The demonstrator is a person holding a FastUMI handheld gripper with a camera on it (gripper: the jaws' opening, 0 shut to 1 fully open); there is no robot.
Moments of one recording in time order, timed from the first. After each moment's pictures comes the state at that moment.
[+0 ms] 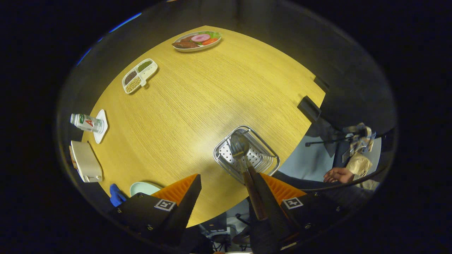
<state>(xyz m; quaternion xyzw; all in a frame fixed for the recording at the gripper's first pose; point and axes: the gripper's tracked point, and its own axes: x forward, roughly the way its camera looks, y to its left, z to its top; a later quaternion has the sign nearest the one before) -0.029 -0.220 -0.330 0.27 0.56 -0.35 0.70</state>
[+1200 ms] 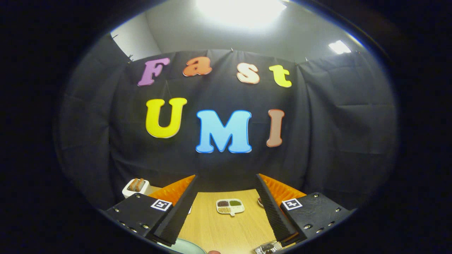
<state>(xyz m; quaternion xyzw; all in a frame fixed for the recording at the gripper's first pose) 0.062 -0.115 0.018 -0.04 -0.05 -0.16 0.99</state>
